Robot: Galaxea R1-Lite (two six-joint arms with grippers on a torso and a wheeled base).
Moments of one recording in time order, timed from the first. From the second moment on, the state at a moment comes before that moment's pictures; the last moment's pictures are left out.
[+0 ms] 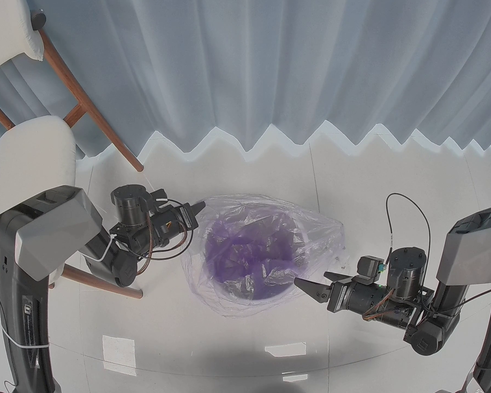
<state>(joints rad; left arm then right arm) -0.26 2.36 -1.07 -1.17 -0.35 -0.50 0.54 2.16 -0.34 -1.50 0.21 0.46</state>
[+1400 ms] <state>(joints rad) -0.25 2.47 -1.15 -1.25 -0.31 -0.58 0.54 2.16 -0.34 -1.50 0.21 0.46</state>
